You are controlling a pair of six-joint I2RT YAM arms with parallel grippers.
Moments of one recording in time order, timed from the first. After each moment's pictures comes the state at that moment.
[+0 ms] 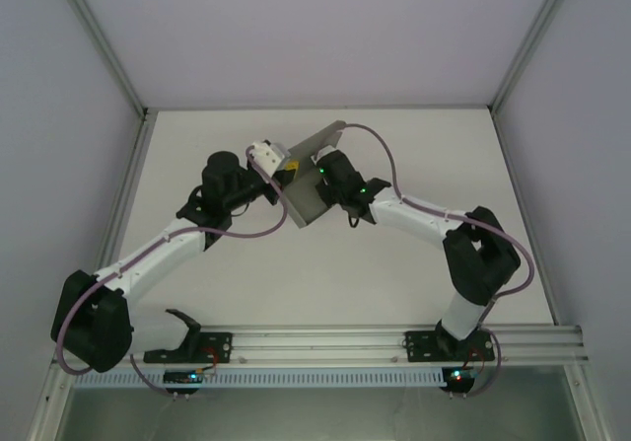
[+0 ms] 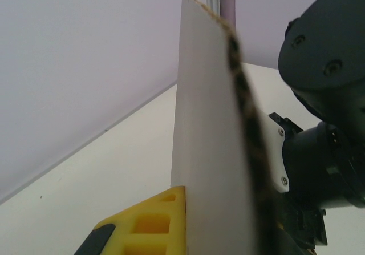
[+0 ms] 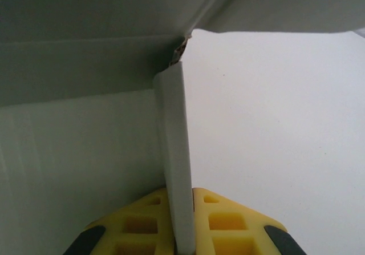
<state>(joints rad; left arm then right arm) -0.54 1.25 0.84 0.24 0.33 0.16 0.72 1.72 1.19 -0.25 0.38 0.02</state>
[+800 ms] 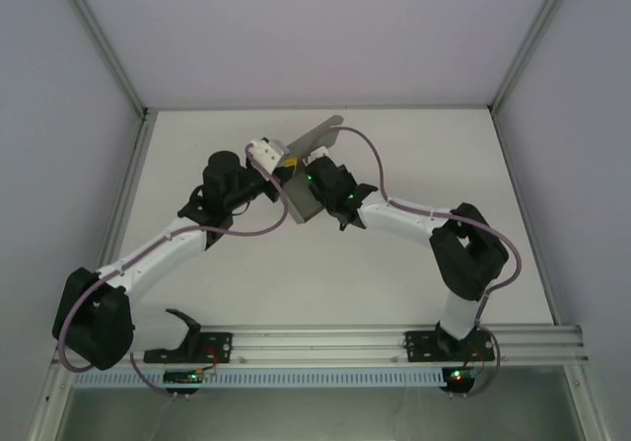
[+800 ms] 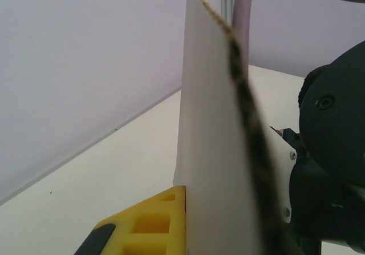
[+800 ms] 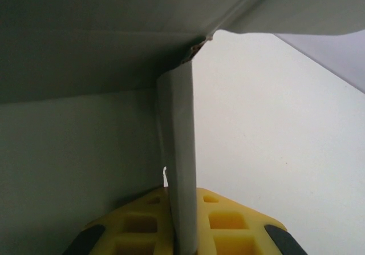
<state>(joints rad) -0.54 1.26 0.84 0.26 0.29 0.14 0.77 1.76 1.20 -0.17 0.57 -0.01</state>
